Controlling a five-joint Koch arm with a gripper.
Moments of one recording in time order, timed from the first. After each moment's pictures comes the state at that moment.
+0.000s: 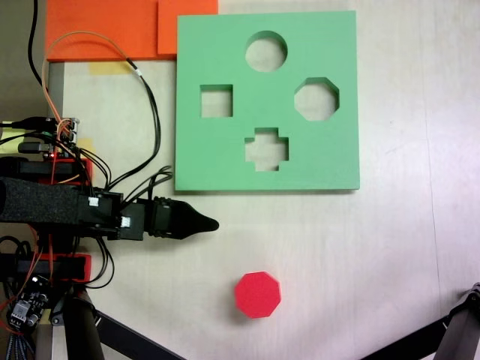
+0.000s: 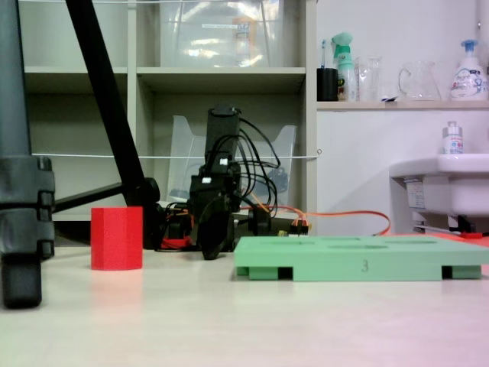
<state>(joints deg) 1.4 128.8 175.5 -3.1 7.2</state>
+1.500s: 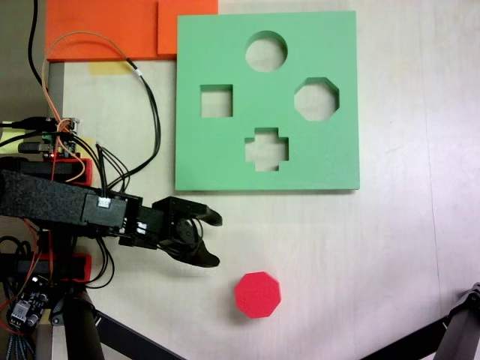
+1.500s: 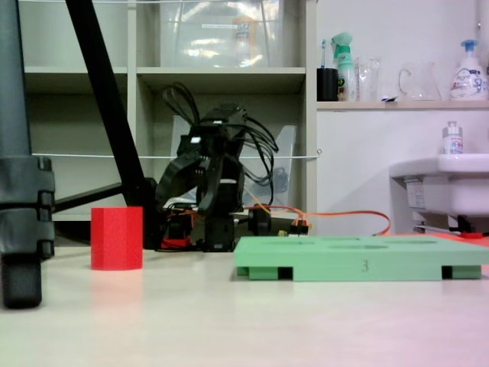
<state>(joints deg) 8.8 128.8 142.6 34.4 80.2</state>
